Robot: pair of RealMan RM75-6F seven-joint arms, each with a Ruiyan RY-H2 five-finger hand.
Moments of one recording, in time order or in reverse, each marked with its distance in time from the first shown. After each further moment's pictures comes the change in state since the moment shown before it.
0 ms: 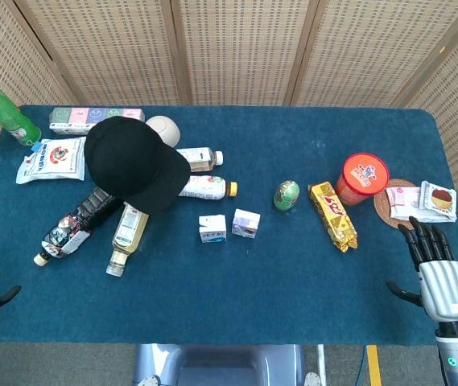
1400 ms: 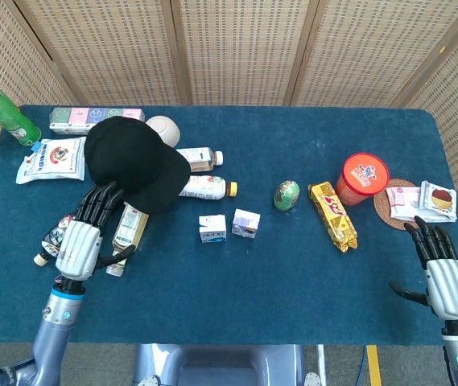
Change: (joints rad) left arm -0.310 -0.508 -0.202 -0.031 -0.102 -0.238 0.347; right arm 0.006 0.044 -0.002 -0.019 0.035 -0.045 0.116
